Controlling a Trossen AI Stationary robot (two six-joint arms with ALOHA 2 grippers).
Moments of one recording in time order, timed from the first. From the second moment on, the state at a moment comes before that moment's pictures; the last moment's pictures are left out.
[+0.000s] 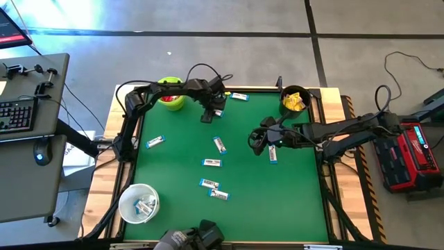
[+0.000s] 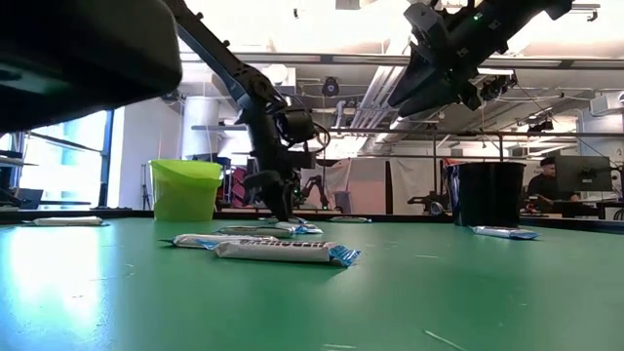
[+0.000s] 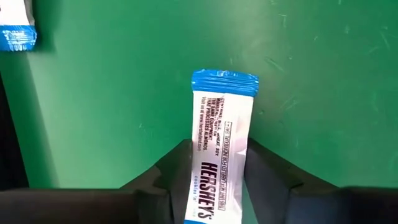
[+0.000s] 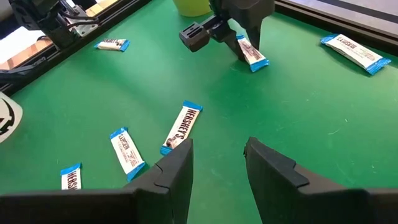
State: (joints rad) left arm 0.60 2.17 1.53 -0.65 0.07 0.82; right arm 0.07 1.23 0.81 -0.27 0.43 0.66
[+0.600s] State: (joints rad) left arm 0.58 2.18 1.64 -0.85 0.06 0.73; right arm 0.07 1.23 0.81 -0.27 0.43 0.65
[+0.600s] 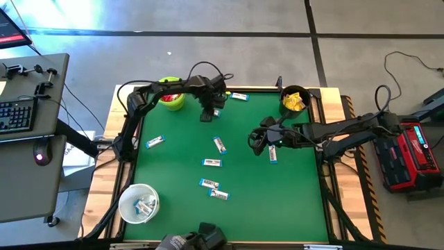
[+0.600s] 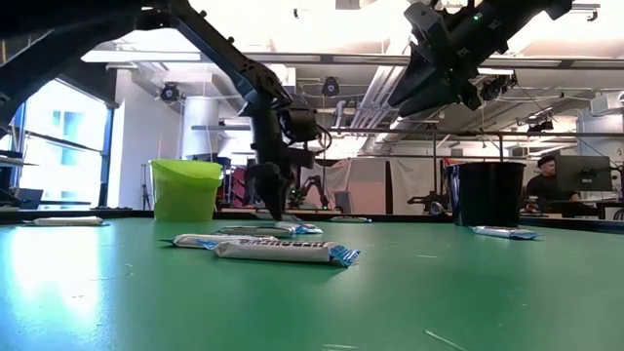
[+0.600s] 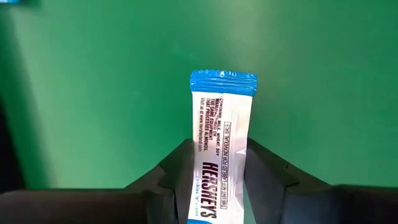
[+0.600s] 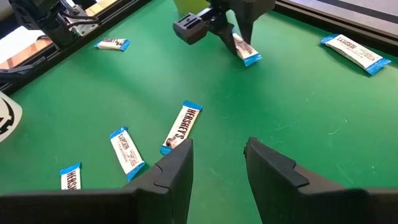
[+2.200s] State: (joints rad) left arm 0.41 2.01 1.44 -0.79 0.04 0.07; right arm 0.07 1.23 0.81 -0.27 0.41 0.56
